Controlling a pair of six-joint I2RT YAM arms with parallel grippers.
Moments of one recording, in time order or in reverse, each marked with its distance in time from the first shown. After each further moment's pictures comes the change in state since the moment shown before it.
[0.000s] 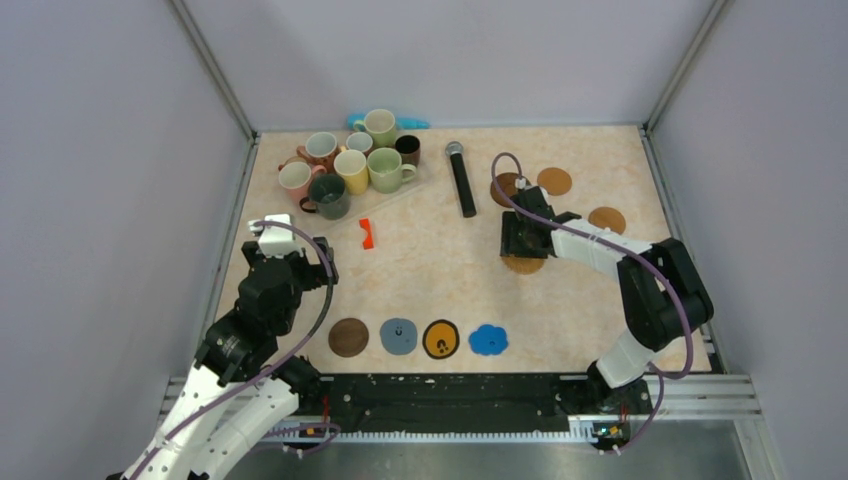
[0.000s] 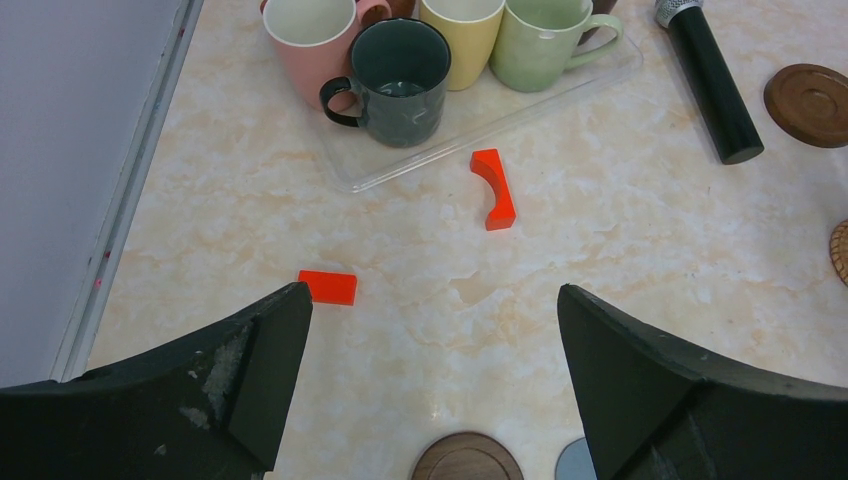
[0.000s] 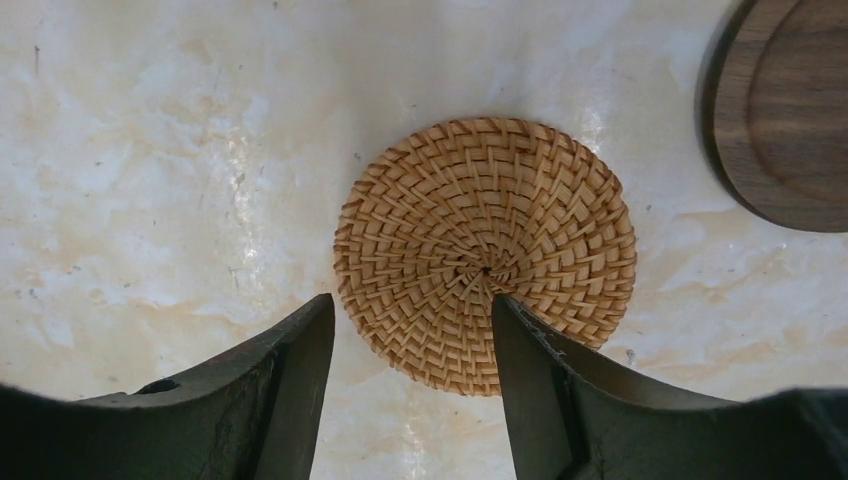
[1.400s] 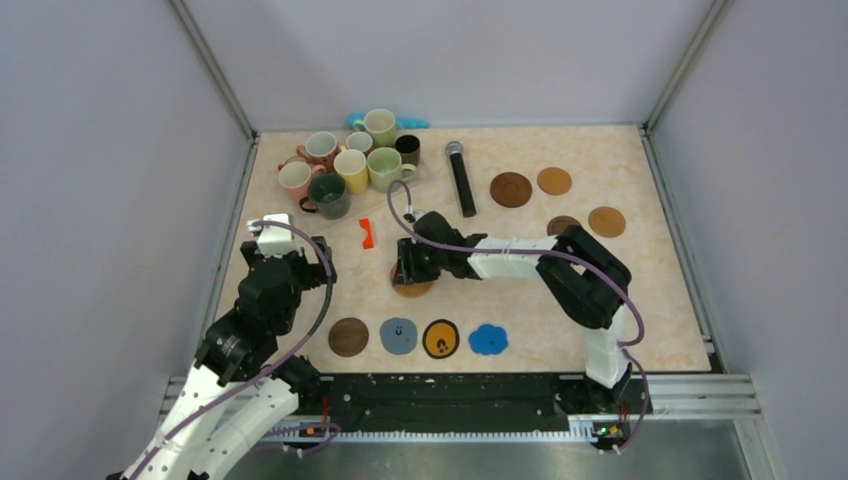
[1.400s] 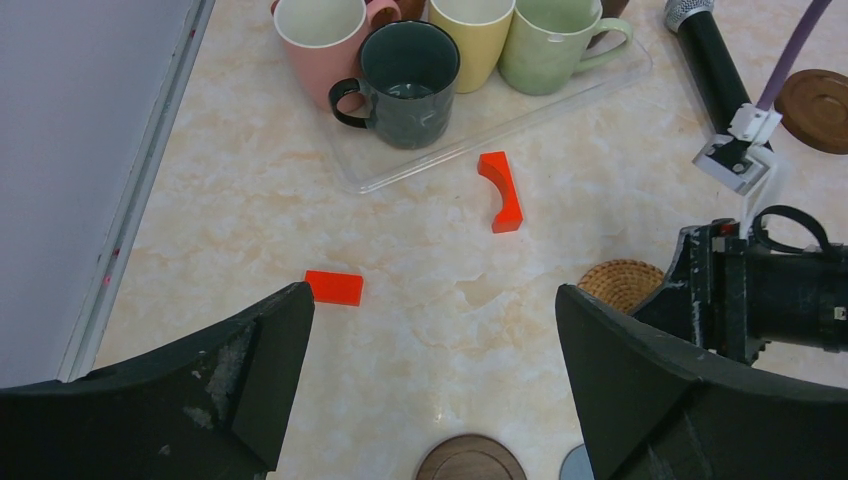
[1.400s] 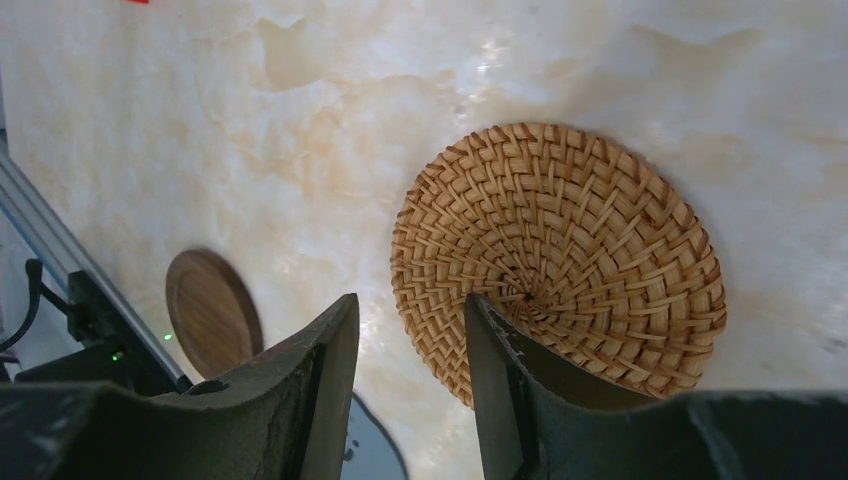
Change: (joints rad) left arm 0.000 0.000 0.000 0.000 -0.017 0.000; right arm 0.442 0.323 0.228 0.332 -0.361 0.194
